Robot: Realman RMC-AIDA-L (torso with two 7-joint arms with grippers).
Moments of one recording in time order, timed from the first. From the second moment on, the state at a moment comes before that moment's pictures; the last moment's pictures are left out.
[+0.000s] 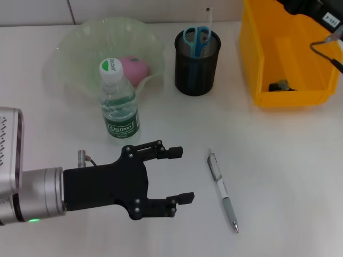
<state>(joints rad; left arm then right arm) -0.26 -2.07 1.41 0.68 1.39 1.56 -0.92 0.36 2.08 -1.23 -0.84 -0.96 -1.18 1.30</state>
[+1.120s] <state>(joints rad) -0.19 -2.05 1.38 0.69 1.40 1.59 -0.92 0.53 2.08 -1.32 -1.61 -2.41 -1.76 2.88</state>
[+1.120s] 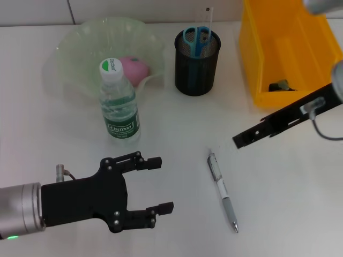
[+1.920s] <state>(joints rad) -0.18 -2.05 1.37 0.69 1.40 1.61 -0.92 0.69 2.09 -1.59 -1.28 -2.49 -1.56 2.96</state>
